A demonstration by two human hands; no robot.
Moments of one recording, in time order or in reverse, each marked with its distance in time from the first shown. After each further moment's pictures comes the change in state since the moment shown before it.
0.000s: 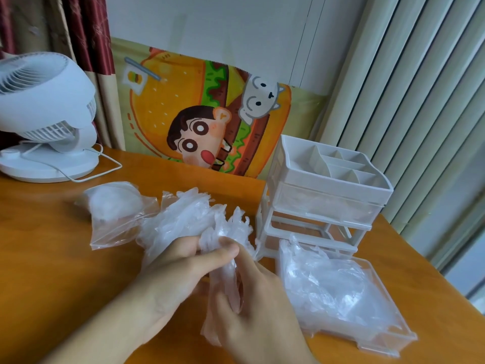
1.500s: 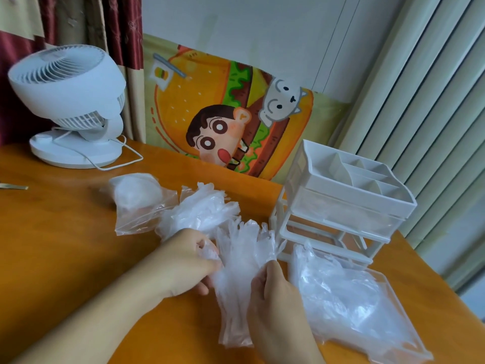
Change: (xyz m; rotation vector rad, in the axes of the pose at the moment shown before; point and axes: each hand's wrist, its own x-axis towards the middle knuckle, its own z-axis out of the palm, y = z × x) left_hand 0.004 0.006 -0.024 0.540 0.202 -0.222; right_hand 0.009 0.016 0.013 -0.064 -0.007 0.413
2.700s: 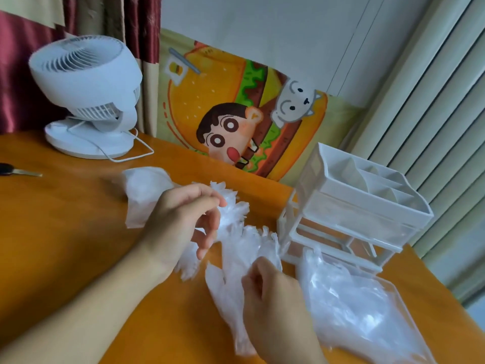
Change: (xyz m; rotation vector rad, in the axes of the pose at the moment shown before) left_hand 0.007 -0.001 -0.023 -0.705 0.198 0.482; right_hand -0.001 -0.023 0.002 -0.221 -0.046 -0.101
